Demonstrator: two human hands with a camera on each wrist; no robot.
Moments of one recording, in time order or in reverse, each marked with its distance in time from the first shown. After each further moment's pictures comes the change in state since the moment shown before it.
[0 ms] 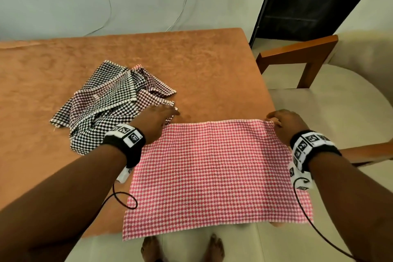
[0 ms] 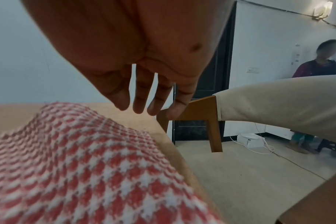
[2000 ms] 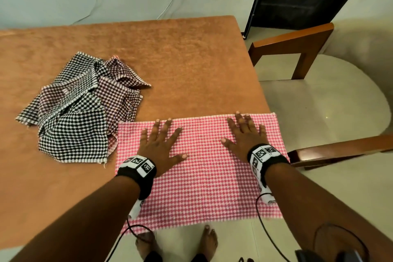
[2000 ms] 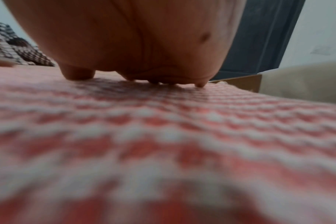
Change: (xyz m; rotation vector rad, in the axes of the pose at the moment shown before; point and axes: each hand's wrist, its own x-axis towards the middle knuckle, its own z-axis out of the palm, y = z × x) left_hand -0.022 0.061 0.094 0.082 -0.262 -0.309; right_hand -0.024 -0.056 0.072 -0.183 -0.333 -0.025
